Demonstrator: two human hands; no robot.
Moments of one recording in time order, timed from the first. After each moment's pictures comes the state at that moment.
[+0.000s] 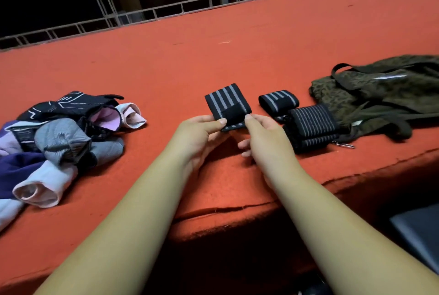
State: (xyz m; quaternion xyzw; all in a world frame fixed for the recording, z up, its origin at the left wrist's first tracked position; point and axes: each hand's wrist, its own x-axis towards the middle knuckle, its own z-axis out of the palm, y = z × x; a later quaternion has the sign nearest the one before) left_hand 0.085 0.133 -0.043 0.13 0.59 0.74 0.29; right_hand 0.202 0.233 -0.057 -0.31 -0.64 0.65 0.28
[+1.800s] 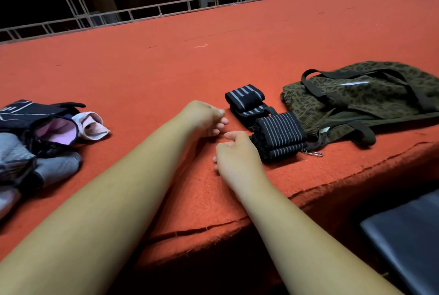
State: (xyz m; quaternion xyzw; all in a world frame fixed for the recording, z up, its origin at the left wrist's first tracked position) left_hand 0.050 0.249 -0.034 0.22 0.77 0.52 0.31; right_hand 0.204 0.240 -0.065 -0.37 -0.69 0.59 0.22
